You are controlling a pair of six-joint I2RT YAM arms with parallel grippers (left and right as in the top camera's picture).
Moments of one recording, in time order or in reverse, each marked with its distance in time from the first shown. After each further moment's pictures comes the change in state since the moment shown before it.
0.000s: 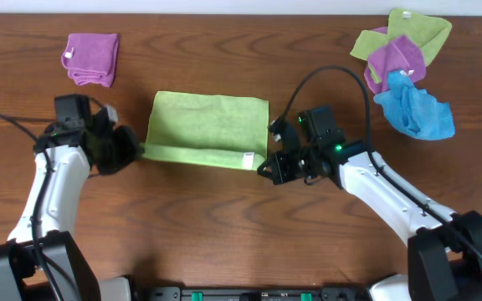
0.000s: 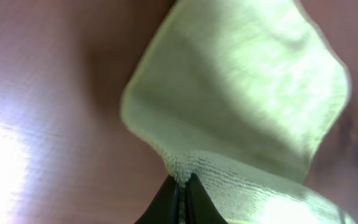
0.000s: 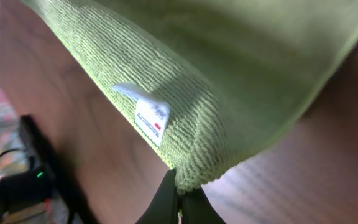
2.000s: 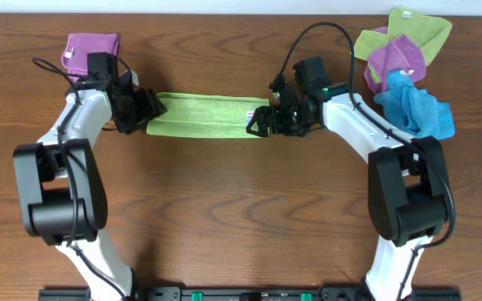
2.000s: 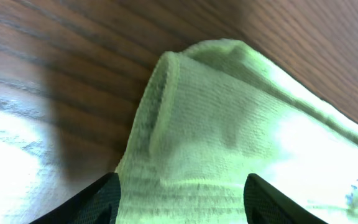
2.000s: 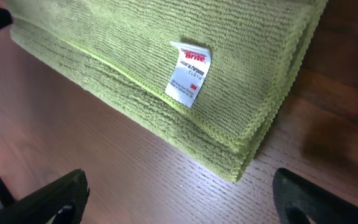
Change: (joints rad) left arm -0.080 0.463 0.380 0.048 -0.039 0.008; right arm -0.100 0.434 0.465 -0.146 0.048 -0.037
